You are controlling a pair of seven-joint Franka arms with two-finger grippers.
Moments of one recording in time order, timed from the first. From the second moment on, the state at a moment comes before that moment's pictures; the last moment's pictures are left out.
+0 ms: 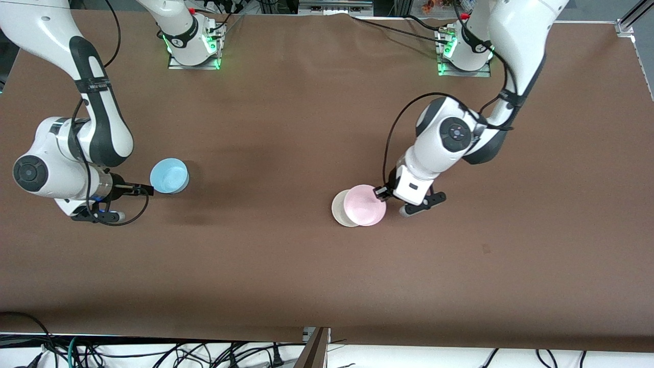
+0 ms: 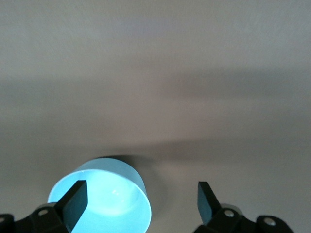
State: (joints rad) left arm -0.15 0.55 -0.39 -1.79 -0.01 2.51 -0.91; right arm -0.02 0.48 -0.06 -1.85 0.01 2.14 -0.04
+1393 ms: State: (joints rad) left arm -0.20 0.62 -0.39 -1.79 0.07 2.58 -1.04; right arm -0.05 0.46 -0.07 -2.05 0.19 2.27 -0.21
